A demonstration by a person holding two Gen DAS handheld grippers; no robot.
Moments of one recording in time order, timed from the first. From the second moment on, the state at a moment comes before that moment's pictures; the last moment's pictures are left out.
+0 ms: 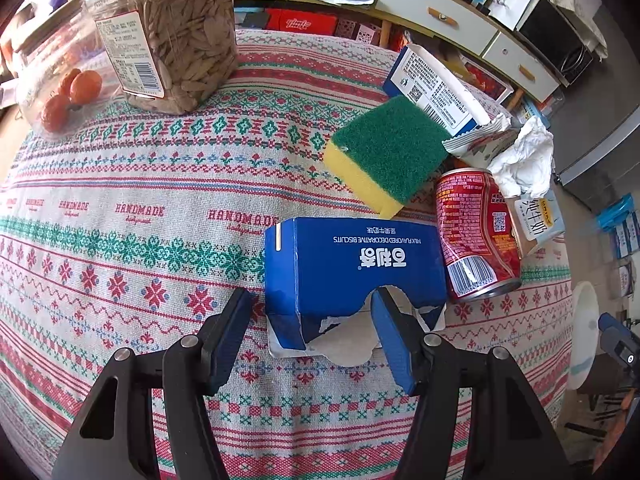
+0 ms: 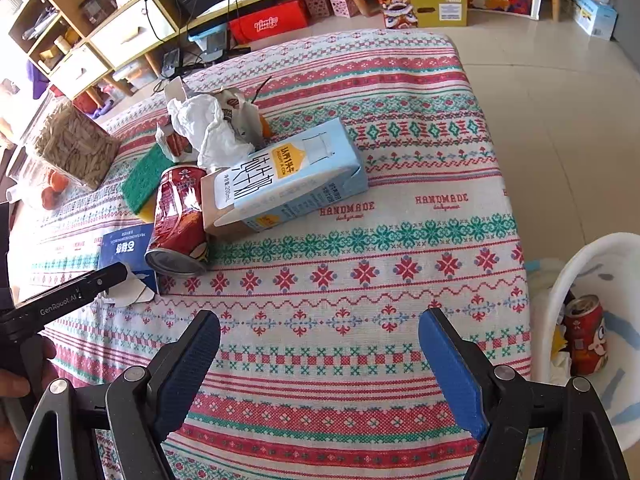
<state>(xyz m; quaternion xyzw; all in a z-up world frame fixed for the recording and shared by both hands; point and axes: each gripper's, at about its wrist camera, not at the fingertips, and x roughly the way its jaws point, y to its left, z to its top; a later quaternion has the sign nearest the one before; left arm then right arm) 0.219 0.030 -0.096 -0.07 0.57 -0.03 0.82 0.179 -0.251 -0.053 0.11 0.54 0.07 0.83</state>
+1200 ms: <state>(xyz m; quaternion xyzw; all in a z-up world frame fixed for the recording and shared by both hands) 0.159 0.063 -0.049 -0.07 0.54 -0.03 0.84 0.253 -0.163 -0.116 0.26 0.57 0.12 0.77</state>
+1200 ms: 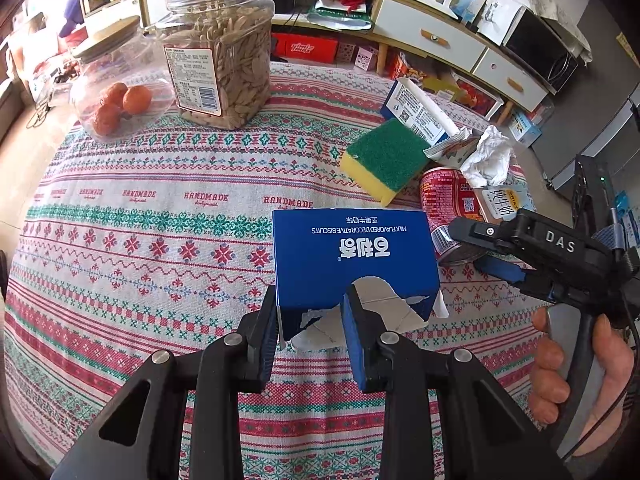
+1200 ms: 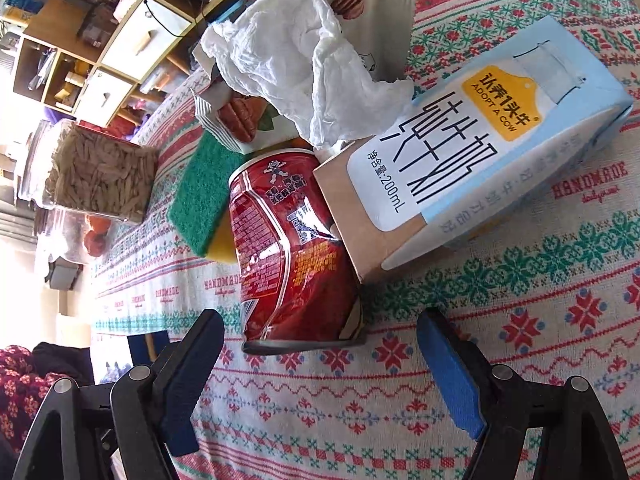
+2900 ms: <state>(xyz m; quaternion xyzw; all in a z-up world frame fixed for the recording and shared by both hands) 0.125 -0.034 -0.019 -0.02 0.51 -0.11 0.85 0.144 -0.281 -0.037 0.32 0.52 0.13 0.78</state>
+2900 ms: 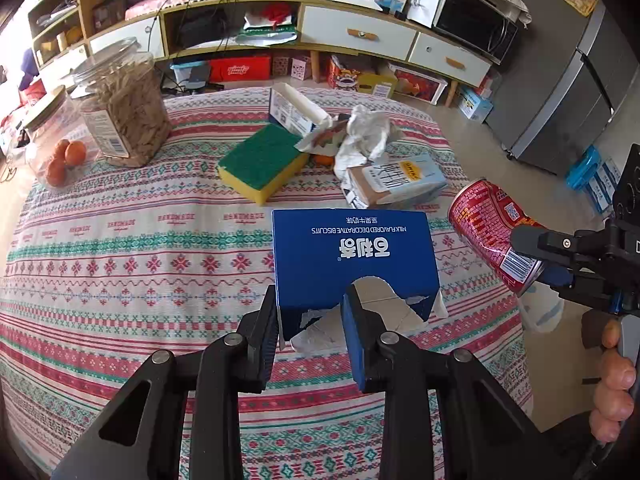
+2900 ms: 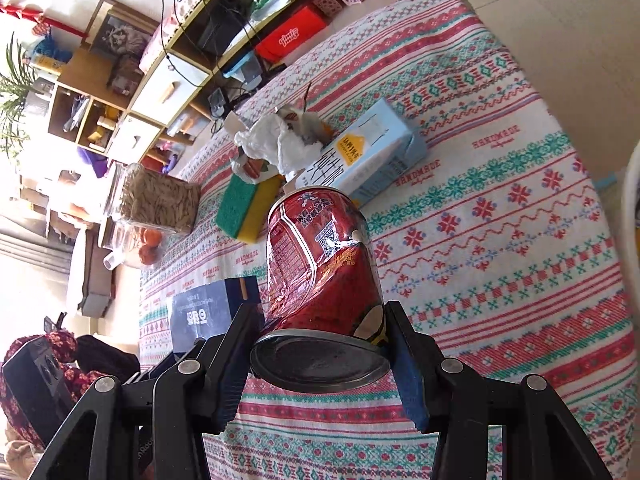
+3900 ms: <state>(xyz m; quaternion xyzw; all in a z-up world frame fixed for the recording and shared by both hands) 0.103 -0.336 -0.053 0.07 0.52 -0.26 0.81 0.076 -0.497 -0.031 0.36 0.48 -0.09 0.80</state>
